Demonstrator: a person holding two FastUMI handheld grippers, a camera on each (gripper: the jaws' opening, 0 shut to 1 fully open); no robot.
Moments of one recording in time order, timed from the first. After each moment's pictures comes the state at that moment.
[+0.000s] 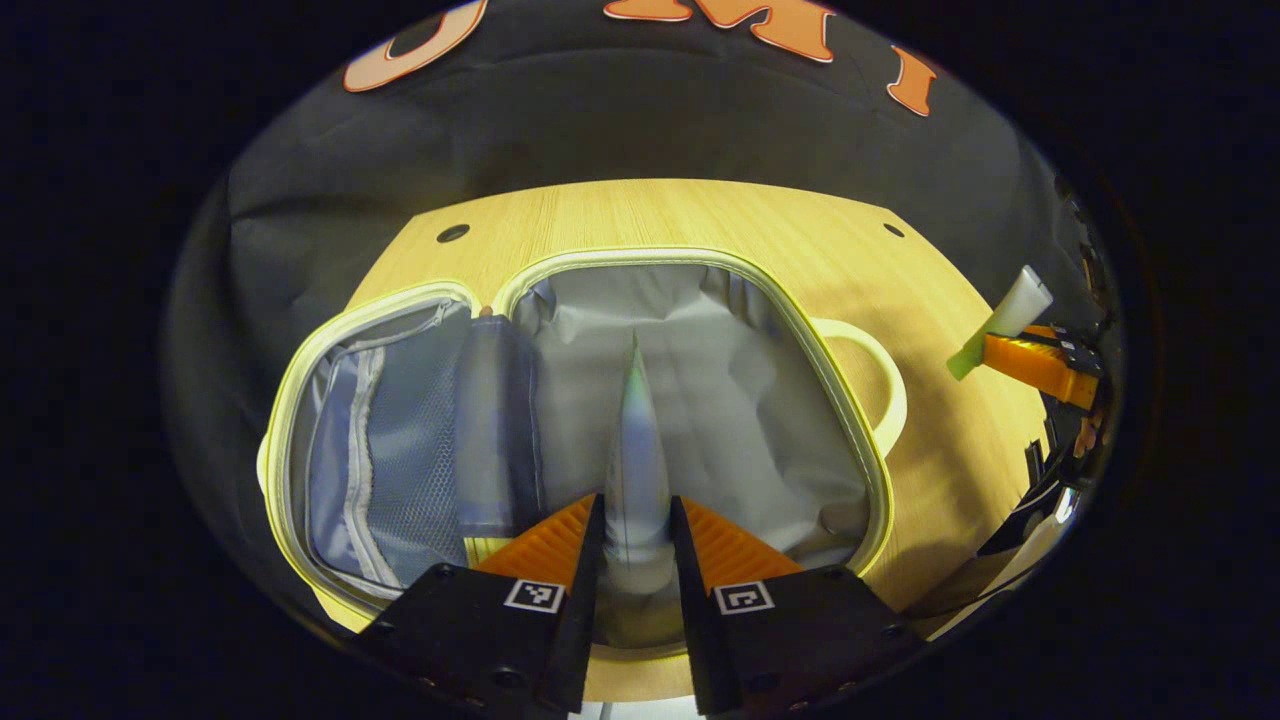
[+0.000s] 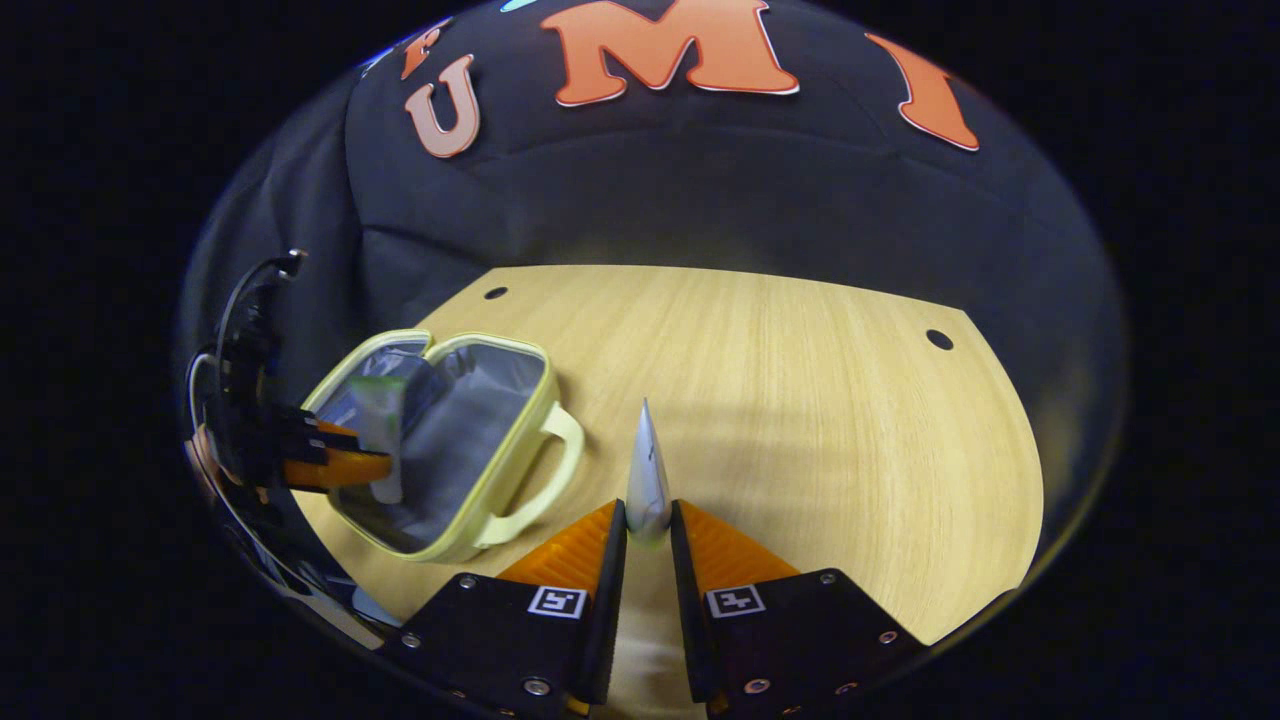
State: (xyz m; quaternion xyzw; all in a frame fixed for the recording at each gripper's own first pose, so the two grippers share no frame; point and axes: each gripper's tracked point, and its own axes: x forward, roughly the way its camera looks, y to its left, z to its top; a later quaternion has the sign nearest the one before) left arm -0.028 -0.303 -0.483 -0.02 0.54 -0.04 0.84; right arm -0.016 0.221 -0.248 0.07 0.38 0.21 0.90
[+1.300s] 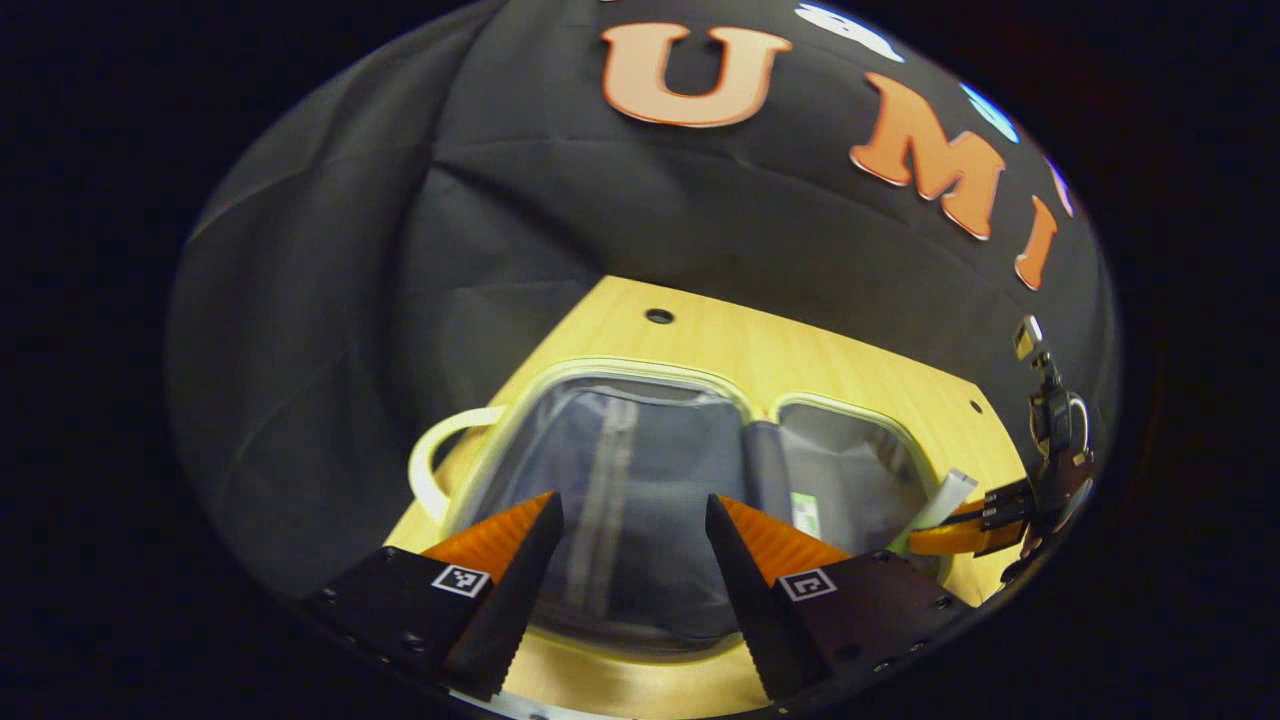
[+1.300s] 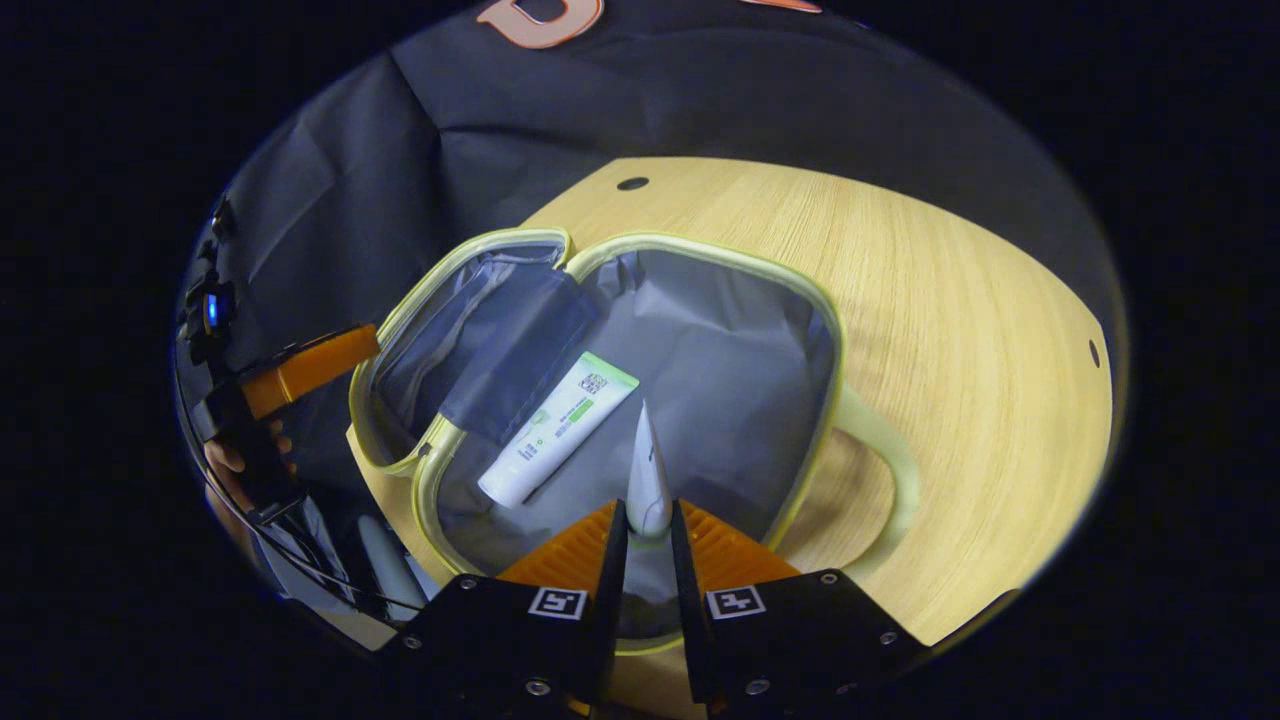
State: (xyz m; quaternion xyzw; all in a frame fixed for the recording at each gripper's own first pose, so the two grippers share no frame) left arm -0.059 -0.088 -0.416 -0.14 0.36 0.16 0.91; right arm -0.045 0.413 -0.286 0.03 0.53 0.34 0.78
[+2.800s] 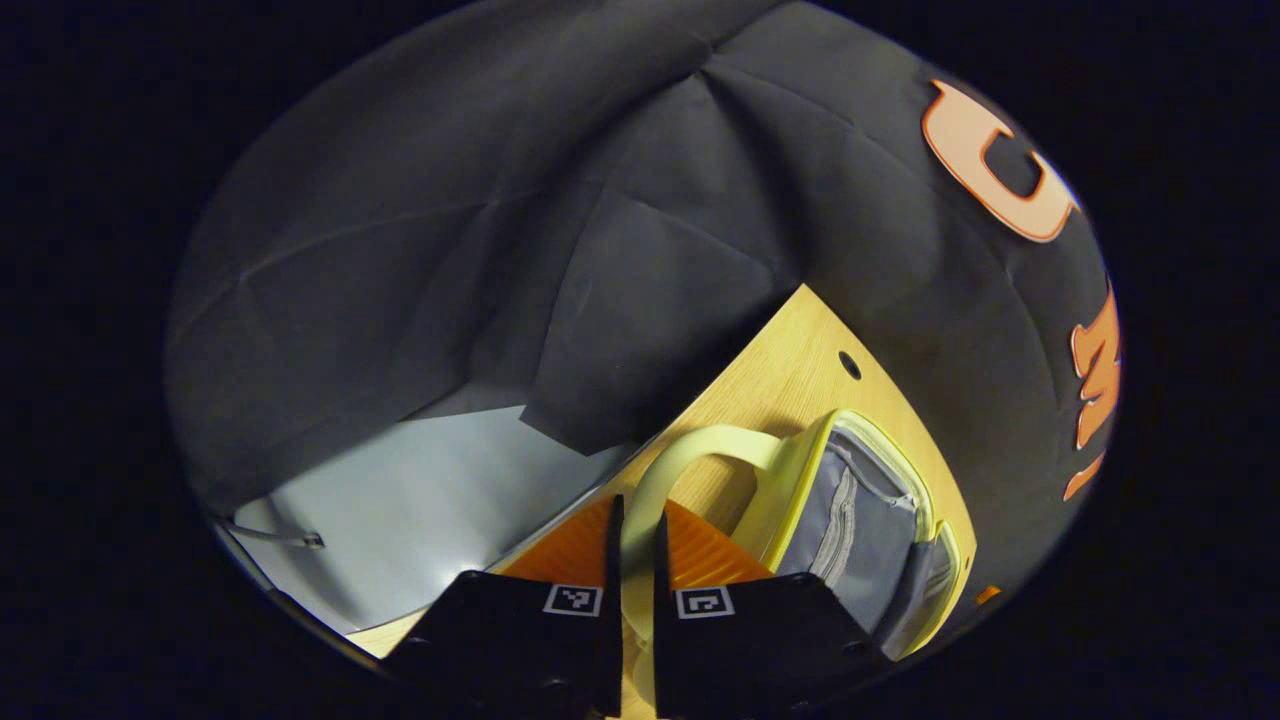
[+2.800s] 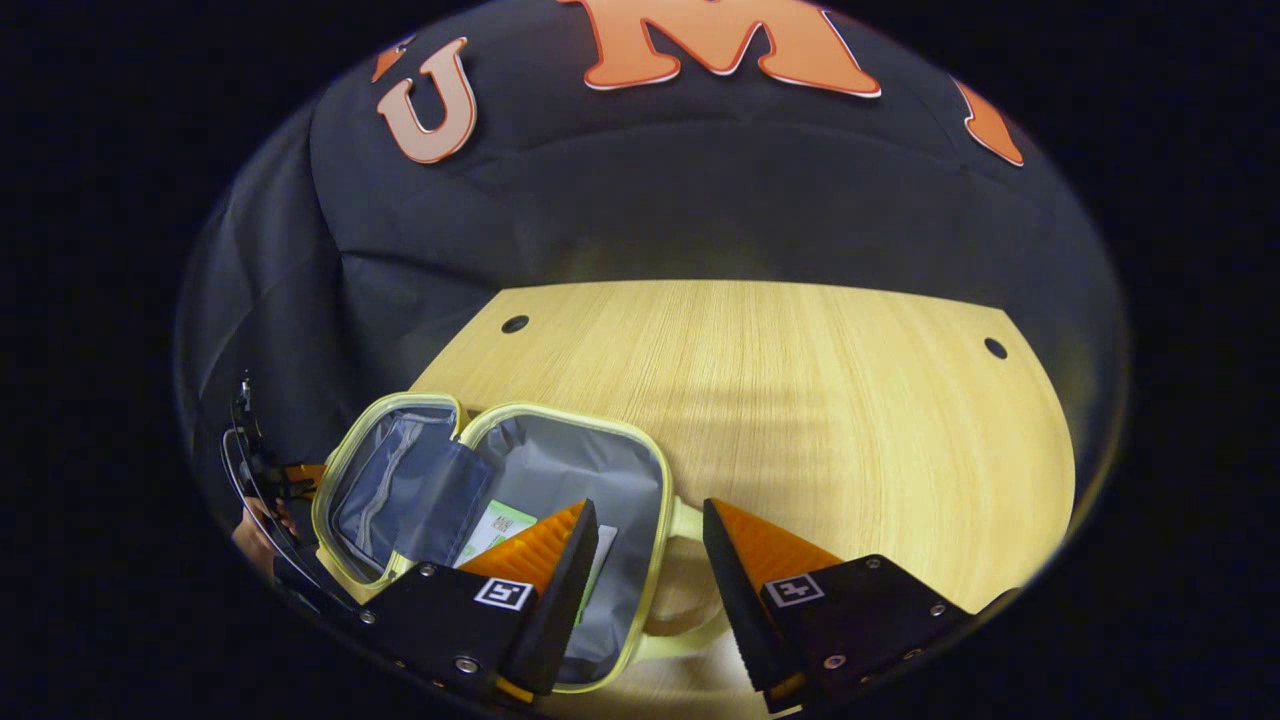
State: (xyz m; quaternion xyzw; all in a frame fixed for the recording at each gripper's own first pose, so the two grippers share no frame) left arm -0.074 0.072 -0.509 -0.34 0.37 0.29 0.82; right arm 0.056 0.332 -0.215 0.09 0.38 0.17 0.90
